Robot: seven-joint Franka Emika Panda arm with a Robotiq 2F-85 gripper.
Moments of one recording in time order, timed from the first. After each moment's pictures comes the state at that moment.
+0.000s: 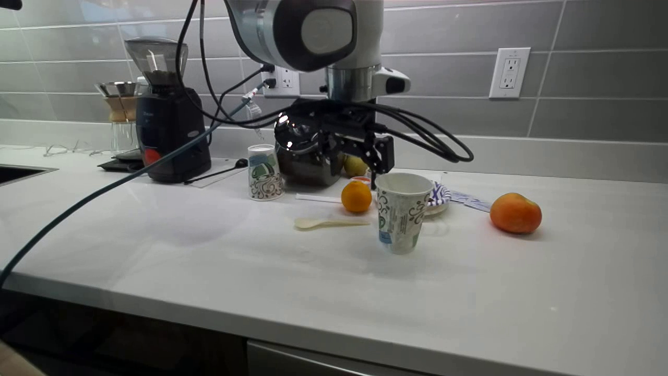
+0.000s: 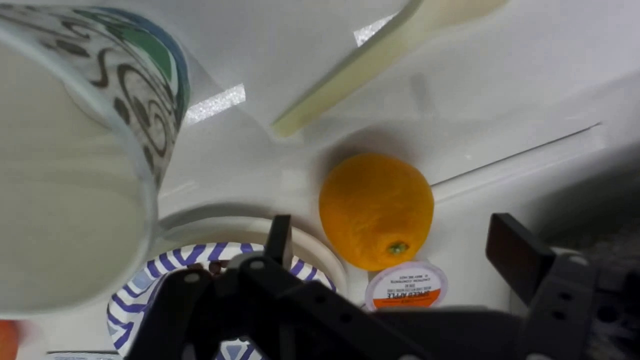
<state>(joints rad) -0.17 0.16 -0.15 -2.35 0.25 2.69 -0.34</state>
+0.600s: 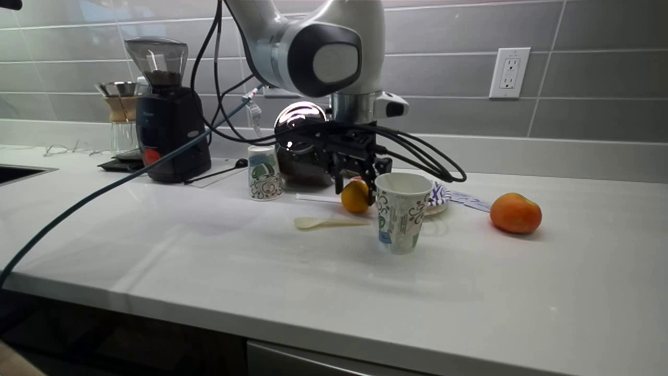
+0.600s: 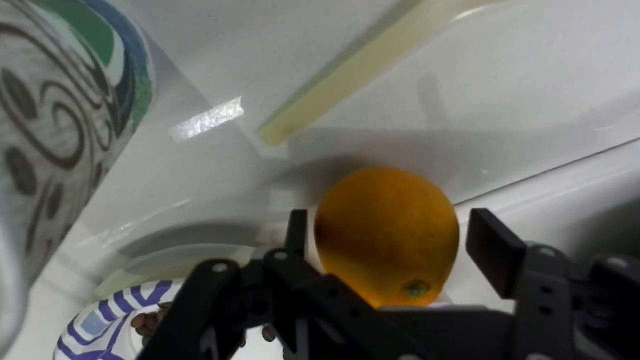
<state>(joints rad) -0.18 0.28 -0.13 -2.27 0.25 2.70 -0.32</state>
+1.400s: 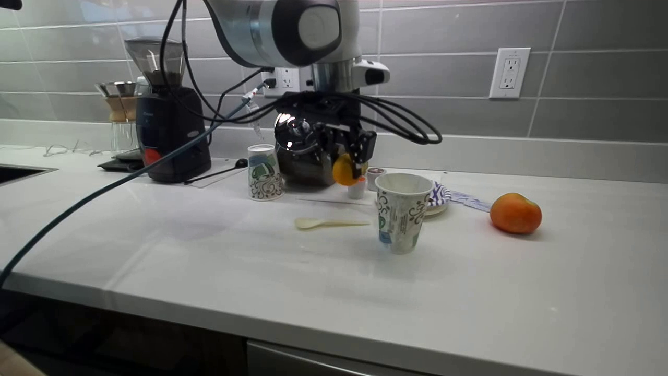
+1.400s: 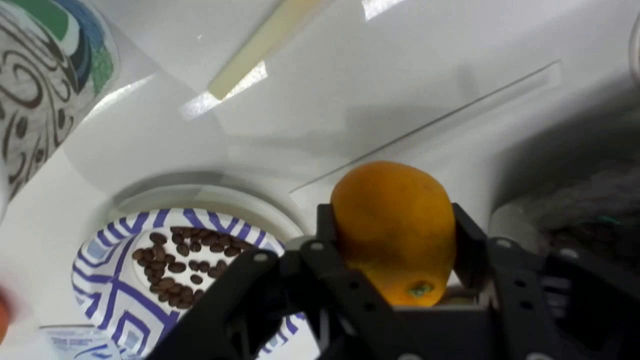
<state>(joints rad) -0.12 0.17 -0.13 -2.31 0.09 2.71 -0.04</state>
